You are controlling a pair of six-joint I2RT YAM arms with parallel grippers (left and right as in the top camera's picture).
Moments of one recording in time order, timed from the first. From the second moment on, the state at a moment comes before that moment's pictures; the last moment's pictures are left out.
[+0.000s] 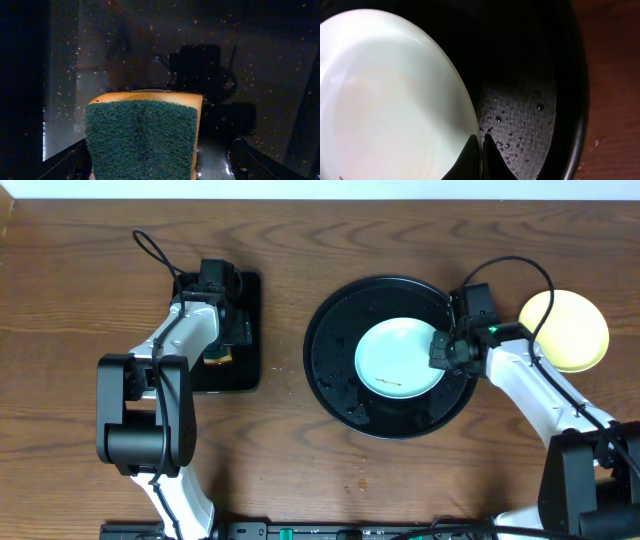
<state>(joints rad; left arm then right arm) -0.06 1.96 1.23 -0.57 -0.21 -0.17 0.19 1.66 1.02 -0.61 0.03 0.40</state>
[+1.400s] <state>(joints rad) -0.06 1.96 1.23 -0.57 -0.21 -0.17 0.11 1.85 1.00 -0.25 -0.18 -0.20</state>
